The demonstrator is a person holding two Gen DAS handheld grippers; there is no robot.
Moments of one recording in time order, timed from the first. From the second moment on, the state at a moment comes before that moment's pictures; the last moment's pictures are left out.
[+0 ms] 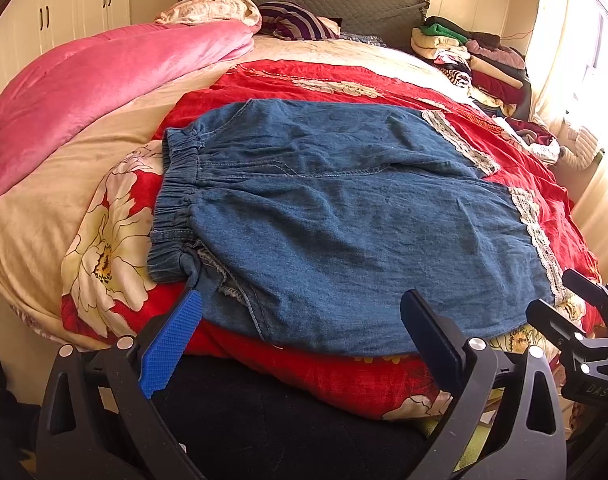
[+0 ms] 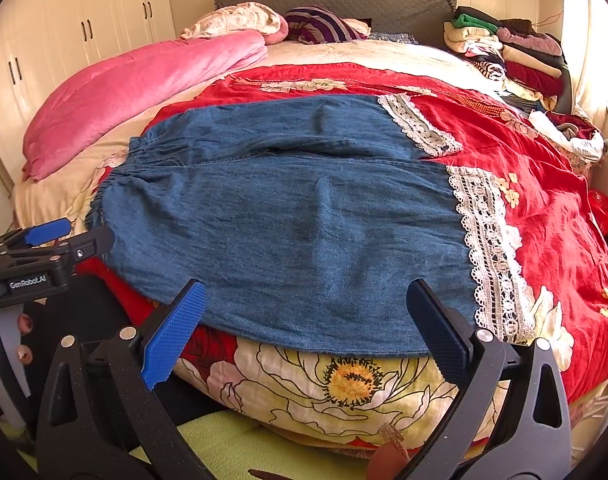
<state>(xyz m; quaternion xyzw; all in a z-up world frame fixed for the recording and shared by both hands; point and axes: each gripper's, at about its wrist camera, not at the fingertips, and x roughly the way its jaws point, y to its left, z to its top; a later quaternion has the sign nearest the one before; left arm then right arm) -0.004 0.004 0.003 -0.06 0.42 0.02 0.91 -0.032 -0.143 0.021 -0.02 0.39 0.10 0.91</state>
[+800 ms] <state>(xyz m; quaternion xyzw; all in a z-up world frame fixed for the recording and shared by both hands) -0.001 0.009 0.005 -0.06 0.42 0.03 0.91 -0.027 -0.140 0.021 -0.03 0.39 0.10 0.92</state>
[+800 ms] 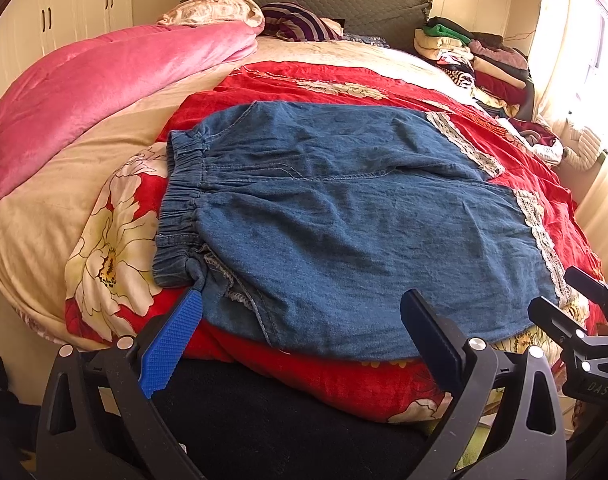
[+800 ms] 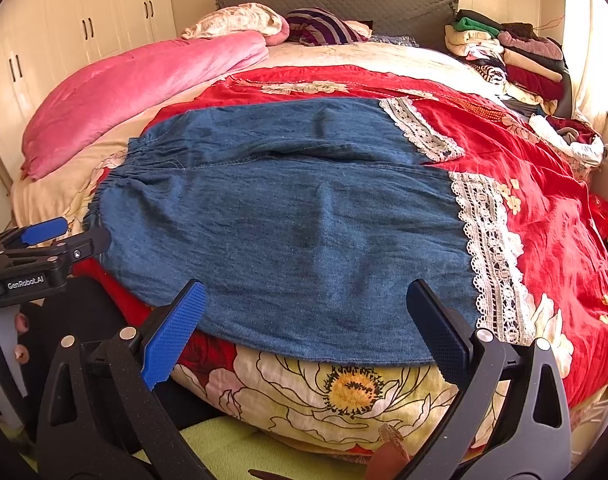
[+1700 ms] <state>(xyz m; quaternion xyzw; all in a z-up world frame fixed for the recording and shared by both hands) 0.049 0.065 -0.001 -0.08 0.43 0.09 0.90 0.059 -0.092 0.035 -0.06 0.38 0.16 0.91</state>
